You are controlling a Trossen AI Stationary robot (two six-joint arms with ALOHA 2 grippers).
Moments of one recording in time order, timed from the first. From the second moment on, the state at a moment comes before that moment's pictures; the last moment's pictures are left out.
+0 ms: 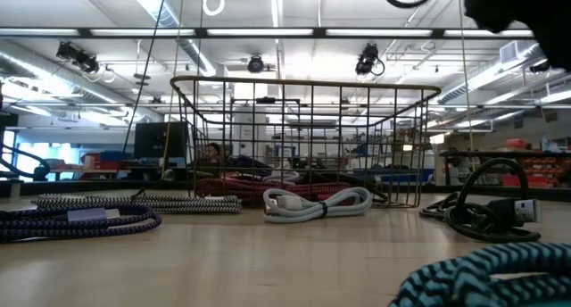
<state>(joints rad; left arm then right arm) -0.18 1.53 2.04 -1.57 -0.93 -0.59 0.41 1.25 1.09 -1.34 -0.03 1.66</state>
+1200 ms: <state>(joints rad) -0.09 1.53 2.04 -1.57 -0.93 -0.51 0.80 1.48 0.68 -0.66 -0.27 2.38</state>
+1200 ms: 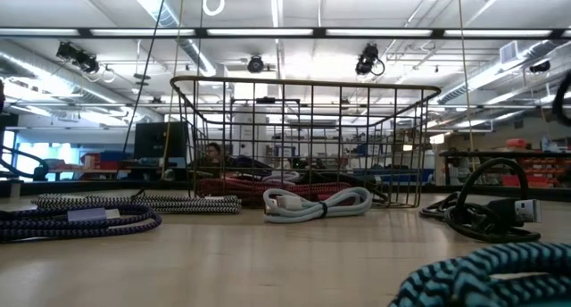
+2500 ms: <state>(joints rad) -0.09 1.53 2.04 -1.57 -0.93 -0.51 0.60 1.27 1.24 -1.15 0.51 1.81</state>
